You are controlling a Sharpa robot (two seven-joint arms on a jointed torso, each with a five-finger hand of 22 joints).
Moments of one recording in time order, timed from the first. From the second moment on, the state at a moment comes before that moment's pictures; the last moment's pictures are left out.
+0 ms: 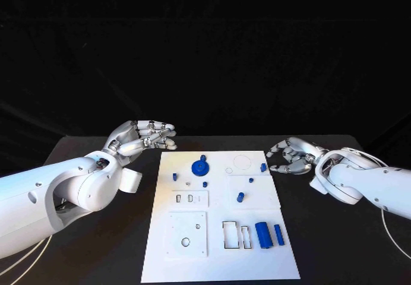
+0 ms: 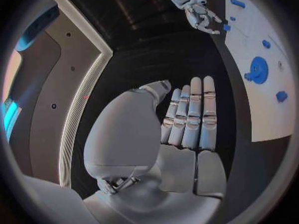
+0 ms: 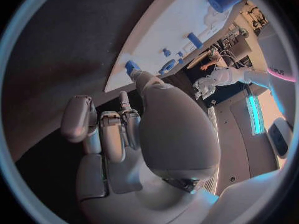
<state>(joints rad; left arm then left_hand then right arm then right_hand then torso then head) 1.25 -0.94 -0.03 1.63 -0.13 -0.25 0.41 1.46 -0.17 0.47 0.20 0.19 0.89 0.22 0.28 0.21 1.12 0.15 0.07 0.06 1.09 0.09 0.35 0.33 0.17 0.99 0.19 0.39 0.13 1.26 -0.99 -0.17 1.38 -1.12 -0.37 0.13 1.44 -0.25 0.32 0.18 0.31 0.89 0.17 0.15 0.43 1.46 0.08 1.45 1.31 1.47 0.00 1.56 1.31 0.09 1.37 0.11 1.23 1.20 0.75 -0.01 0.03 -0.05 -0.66</state>
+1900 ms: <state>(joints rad) 1.25 -0.95 -0.03 1.63 -0.13 -0.25 0.41 1.46 -0.17 0.47 0.19 0.19 0.89 0.22 0.28 0.21 1.12 0.15 0.07 0.06 1.09 0.09 0.35 0.33 0.17 0.99 0.19 0.39 0.13 1.24 -0.94 -0.17 1.36 -1.13 -0.35 0.09 1.42 -0.22 0.35 0.20 0.31 0.97 0.14 0.17 0.45 1.47 0.07 1.49 1.31 1.46 0.00 1.56 1.31 0.09 1.39 0.10 1.26 1.25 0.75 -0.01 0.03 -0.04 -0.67</state>
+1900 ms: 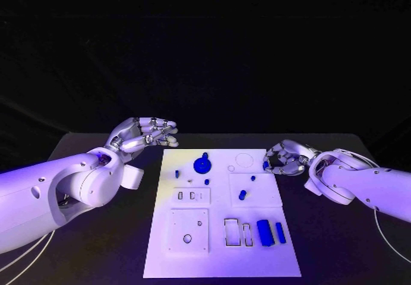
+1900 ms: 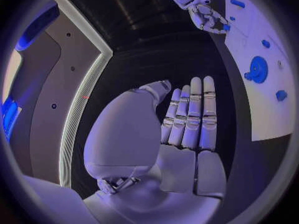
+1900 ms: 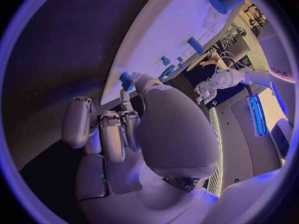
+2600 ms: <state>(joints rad) 1.25 -0.95 -0.03 1.63 -0.13 -0.25 0.41 1.46 -0.17 0.47 0.19 0.19 0.89 0.22 0.28 0.21 1.12 0.15 0.07 0.06 1.09 0.09 0.35 0.34 0.17 0.99 0.19 0.39 0.13 1.24 -0.93 -0.17 1.37 -1.13 -0.37 0.08 1.41 -0.20 0.39 0.20 0.31 1.03 0.11 0.21 0.47 1.47 0.04 1.50 1.31 1.47 -0.03 1.56 1.31 0.09 1.41 0.08 1.28 1.26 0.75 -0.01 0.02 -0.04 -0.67</state>
